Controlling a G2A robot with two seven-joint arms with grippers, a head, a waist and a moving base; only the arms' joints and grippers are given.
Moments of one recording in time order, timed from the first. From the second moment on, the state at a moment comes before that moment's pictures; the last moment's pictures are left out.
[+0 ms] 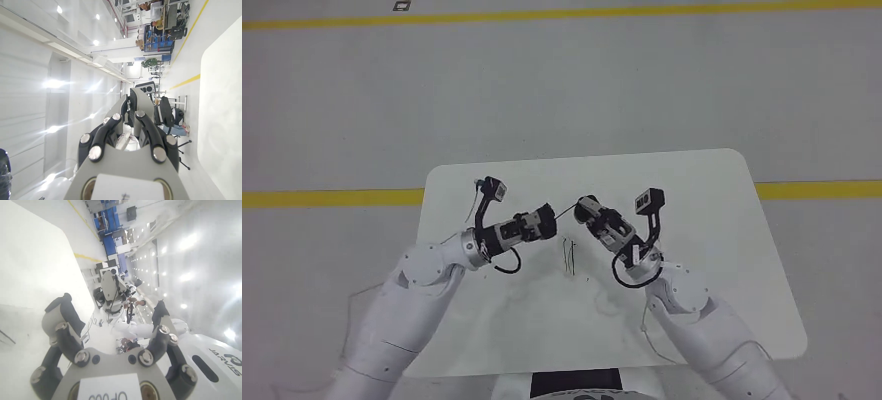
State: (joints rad) left arm 1.40 -1.12 -1.23 -1.62 -0.39 -0.34 -0.83; right arm -1.49 -1.20 1.02 -1.69 0.49 -0.31 0.31
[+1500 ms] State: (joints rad) left arm 1.39 -1.13 -1.18 -1.61 -0.38 -0.33 -0.81; right arm -1.51 -1.23 1.02 -1.71 0.26 -0.25 0.15
